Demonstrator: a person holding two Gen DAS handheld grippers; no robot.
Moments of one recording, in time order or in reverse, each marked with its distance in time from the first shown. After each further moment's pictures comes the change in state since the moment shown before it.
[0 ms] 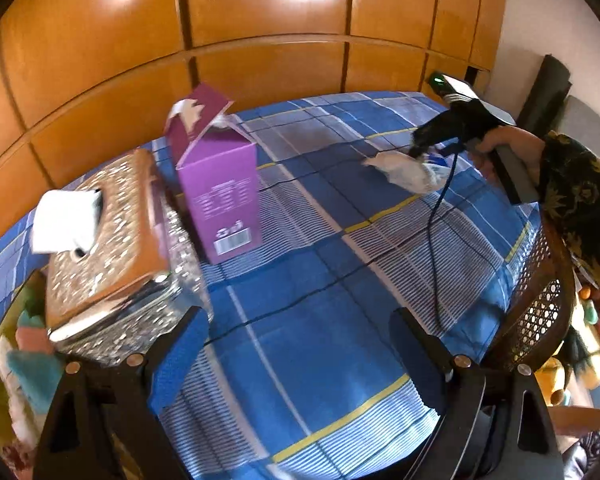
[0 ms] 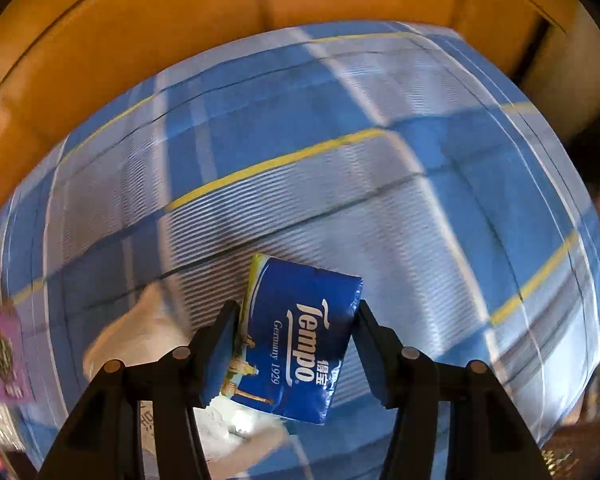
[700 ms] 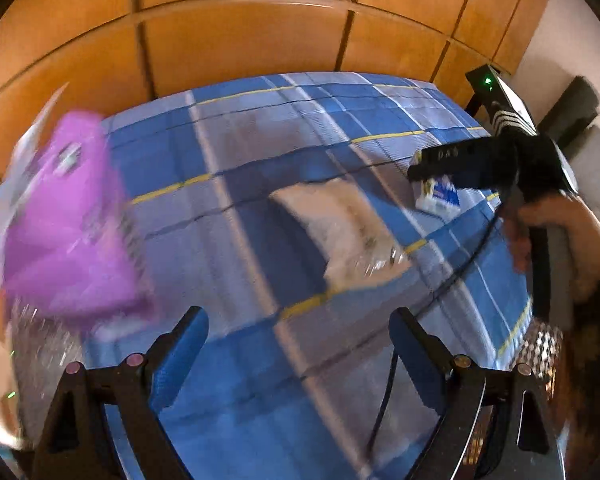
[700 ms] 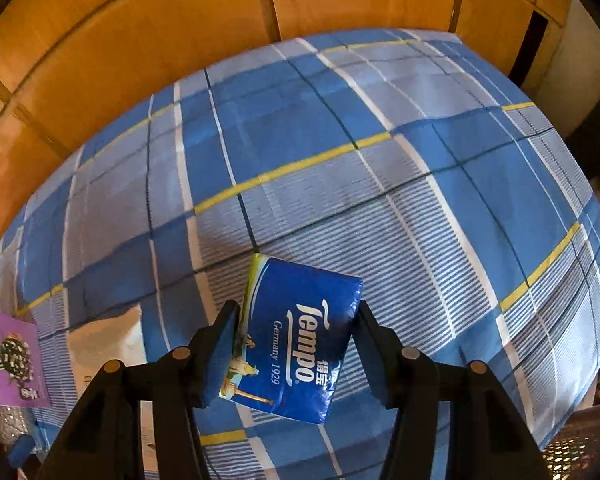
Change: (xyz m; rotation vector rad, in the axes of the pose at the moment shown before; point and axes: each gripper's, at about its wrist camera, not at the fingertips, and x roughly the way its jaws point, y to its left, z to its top) left arm 0.107 -0.055 0.098 -0.101 0.131 -0.063; right arm -0.014 -0.020 0.000 0.141 -0.043 0.022
